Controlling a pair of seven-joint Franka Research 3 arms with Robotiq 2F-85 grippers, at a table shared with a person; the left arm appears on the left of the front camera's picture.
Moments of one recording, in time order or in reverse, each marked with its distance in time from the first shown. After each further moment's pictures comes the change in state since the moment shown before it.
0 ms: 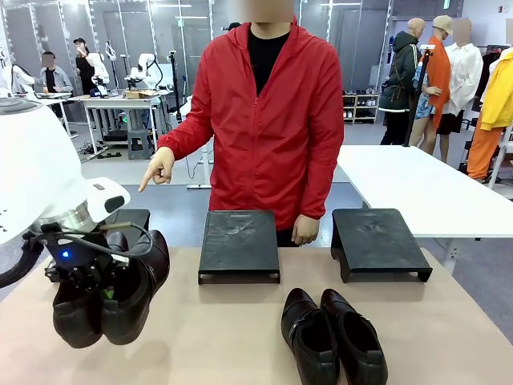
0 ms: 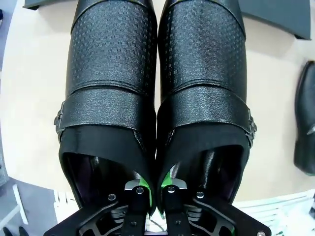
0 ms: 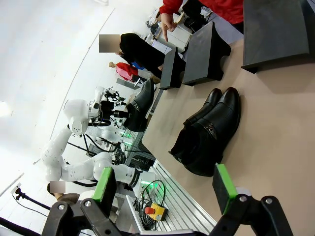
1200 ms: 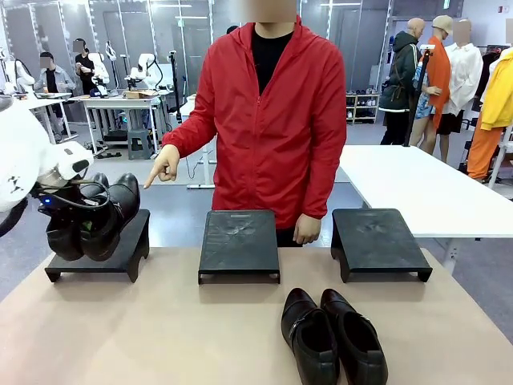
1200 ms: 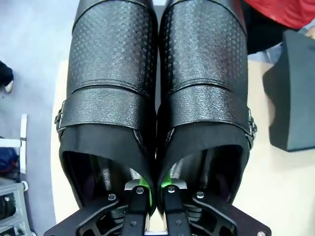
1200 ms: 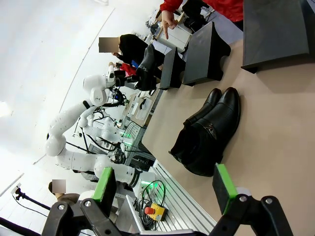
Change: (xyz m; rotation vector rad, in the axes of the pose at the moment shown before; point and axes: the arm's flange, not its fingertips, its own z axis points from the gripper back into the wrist) left arm 0.194 0.120 -0.059 0.022 -0.244 -0.095; right arm 0.000 0.000 0.000 -0.001 -0.001 0.000
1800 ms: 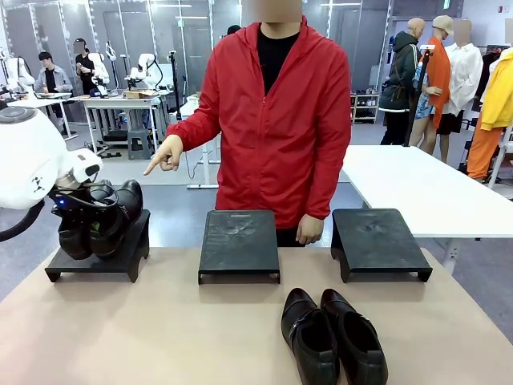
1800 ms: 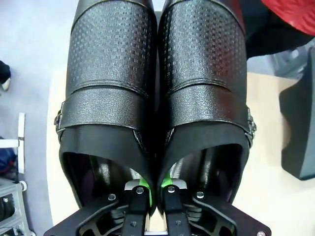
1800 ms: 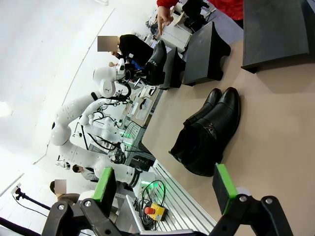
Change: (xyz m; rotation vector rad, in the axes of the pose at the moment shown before) left arm 0.034 0.011 -0.056 0.002 0.042 0.017; right arm 0.000 0.000 0.000 0.000 0.000 0.000
